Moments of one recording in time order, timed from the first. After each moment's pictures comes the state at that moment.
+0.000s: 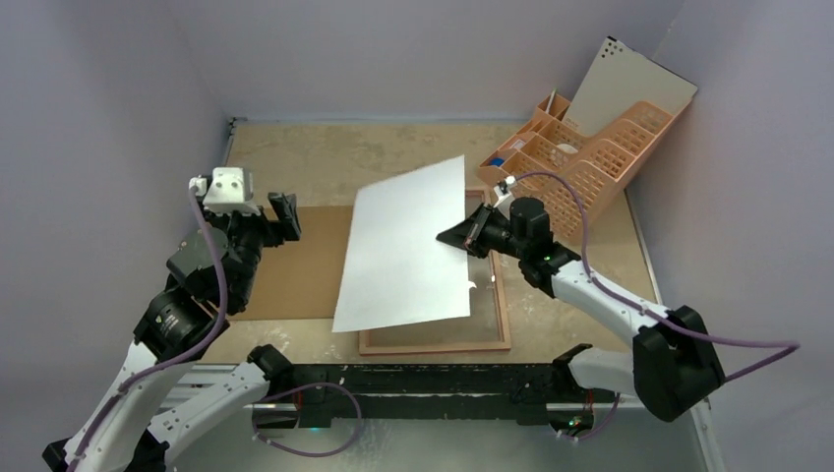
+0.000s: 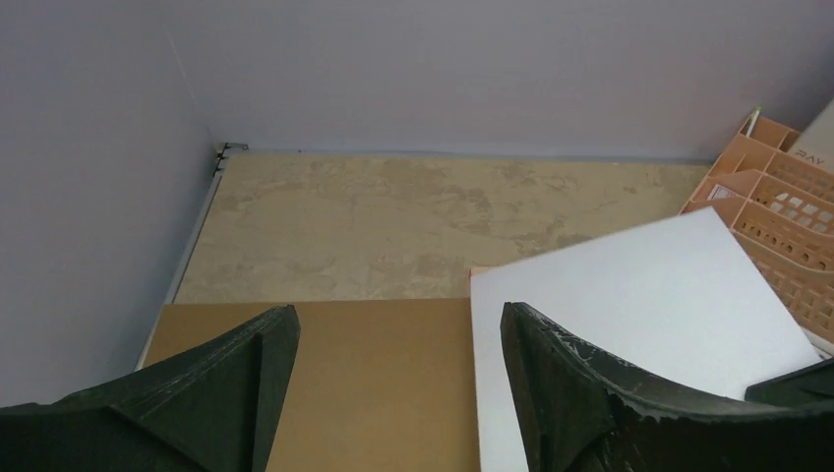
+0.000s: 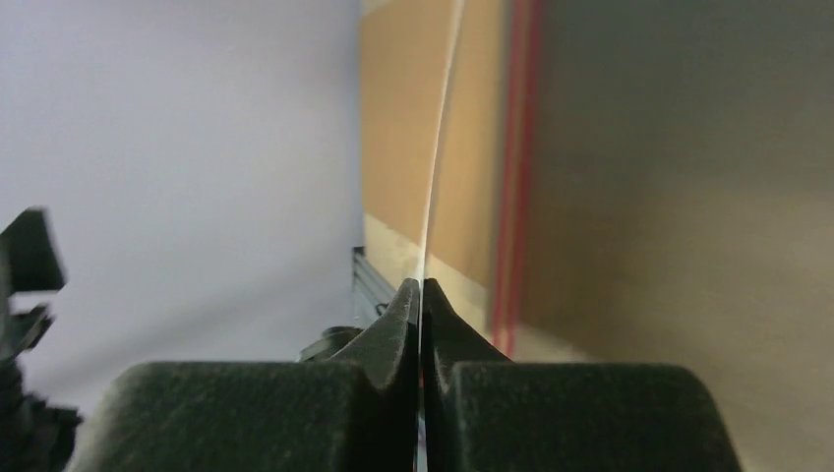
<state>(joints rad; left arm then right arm) -0.67 0.65 1.12 -0.53 -0.64 -0.08 0.50 1.19 0.66 0.21 -0.44 1.14</state>
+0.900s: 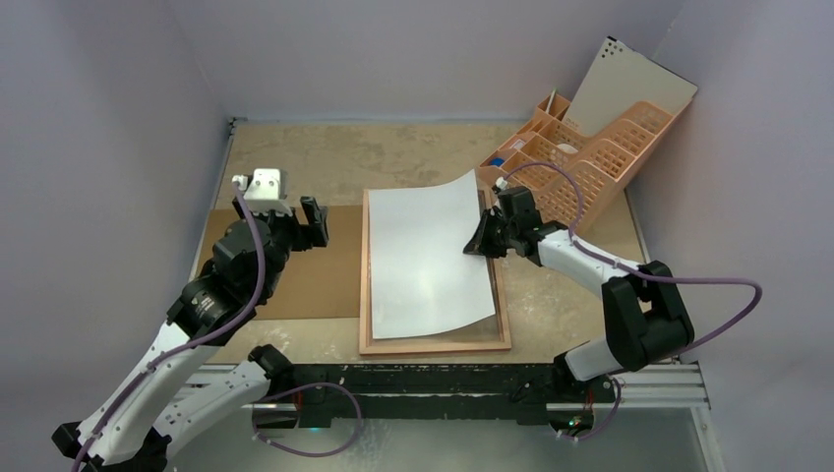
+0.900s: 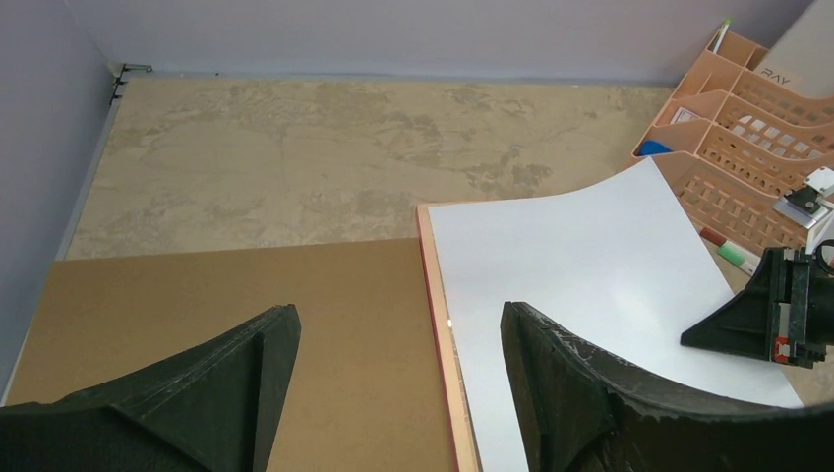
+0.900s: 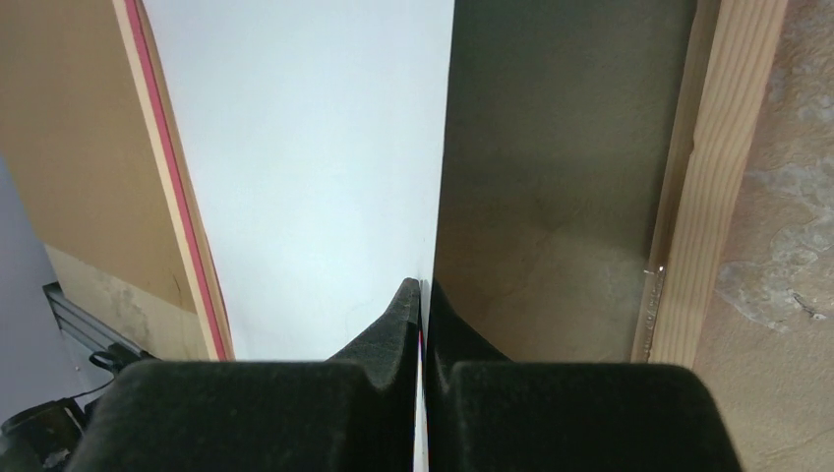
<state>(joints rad) -0.67 0.69 1.00 -0.51 -0.55 -0.23 0.40 1.47 0.82 -0.21 -0.26 0.66</state>
